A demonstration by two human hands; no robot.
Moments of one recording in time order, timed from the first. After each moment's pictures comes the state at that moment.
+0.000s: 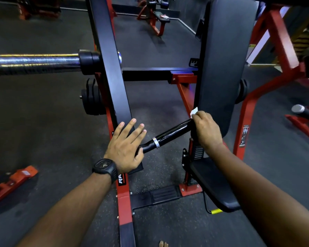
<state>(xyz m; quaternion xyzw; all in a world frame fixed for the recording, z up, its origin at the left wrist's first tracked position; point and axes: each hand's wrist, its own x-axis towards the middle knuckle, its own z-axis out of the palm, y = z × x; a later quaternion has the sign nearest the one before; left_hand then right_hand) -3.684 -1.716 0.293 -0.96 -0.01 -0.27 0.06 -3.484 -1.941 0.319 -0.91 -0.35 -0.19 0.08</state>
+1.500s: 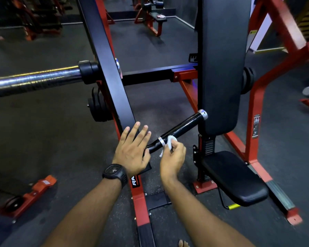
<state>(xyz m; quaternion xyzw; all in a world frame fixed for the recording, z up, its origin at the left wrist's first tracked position) -3.689 -1.723 0.299 -0.97 -0.03 -0.22 0.09 -3.632 -1.840 0.275 -0.74 0.06 -0.07 0.66</state>
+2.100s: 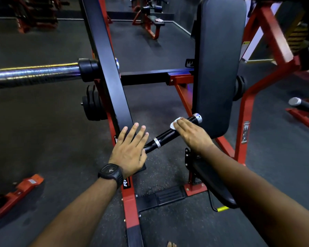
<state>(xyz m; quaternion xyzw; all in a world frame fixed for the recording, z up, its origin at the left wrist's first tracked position) -3.690 -1.731 0.303 -0.98 -0.04 -0.17 0.09 -3.498 -1.931 0.298 -0.82 -0.52 -0.23 -0.01</state>
